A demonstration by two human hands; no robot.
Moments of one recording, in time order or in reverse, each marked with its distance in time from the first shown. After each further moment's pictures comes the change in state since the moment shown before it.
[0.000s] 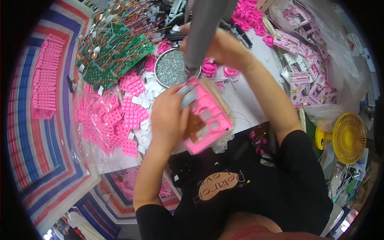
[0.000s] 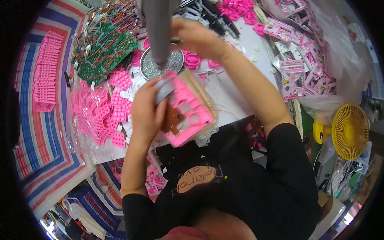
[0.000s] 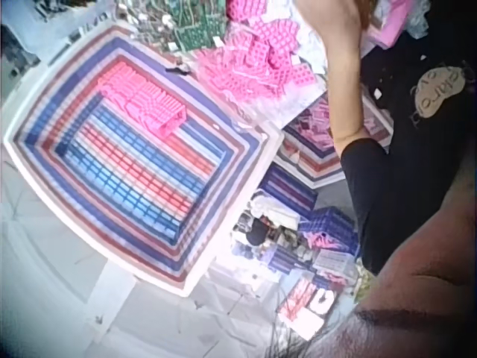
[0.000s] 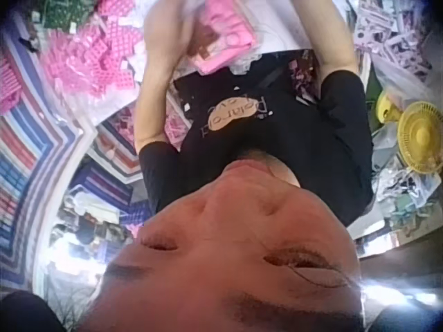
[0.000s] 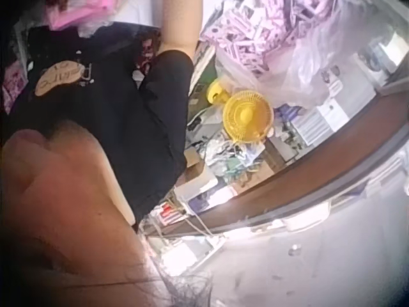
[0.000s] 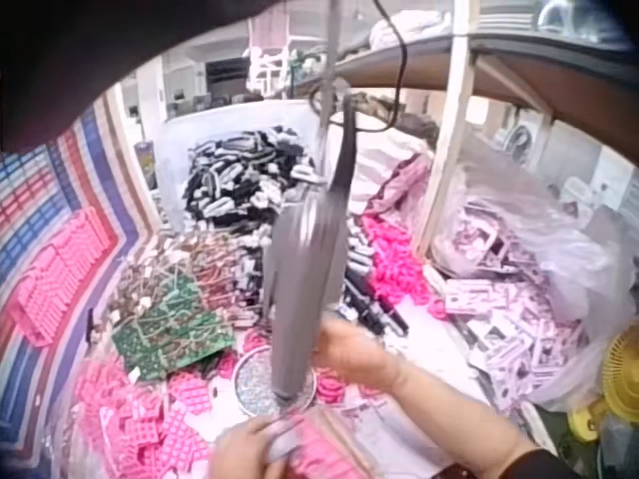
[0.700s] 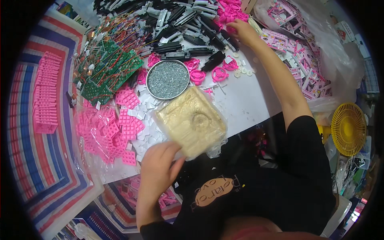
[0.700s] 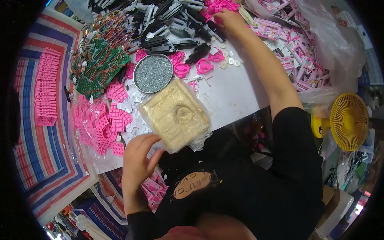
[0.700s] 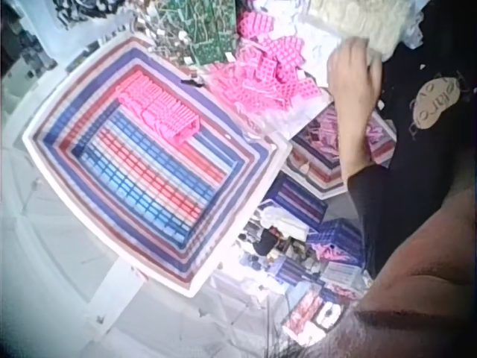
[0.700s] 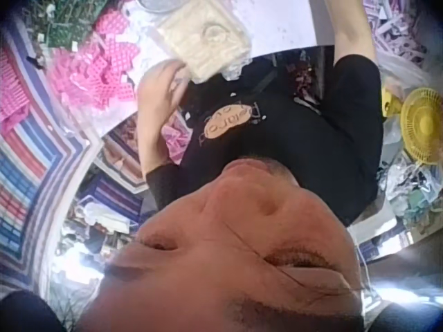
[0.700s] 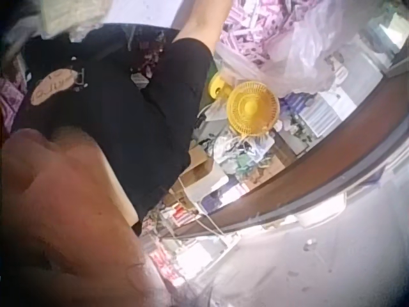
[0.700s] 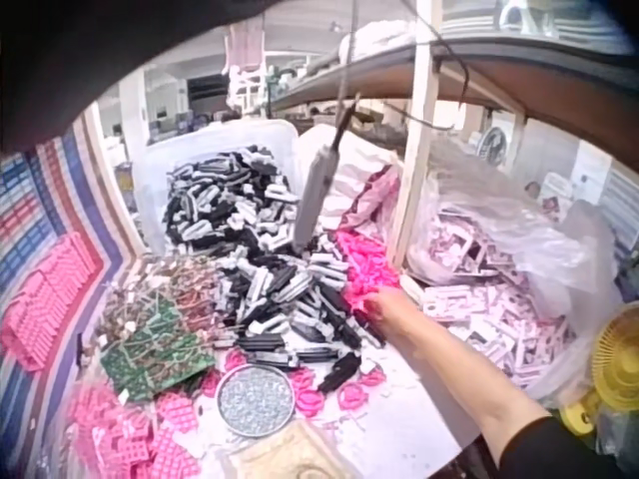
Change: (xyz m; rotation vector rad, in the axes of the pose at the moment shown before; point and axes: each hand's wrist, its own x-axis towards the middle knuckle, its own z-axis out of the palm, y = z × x) left_hand -0.039 0.052 -0.064 -0.030 -0.438 0.012; right_hand -0.063 -0.011 -0.254 -1.850 0.357 0.149
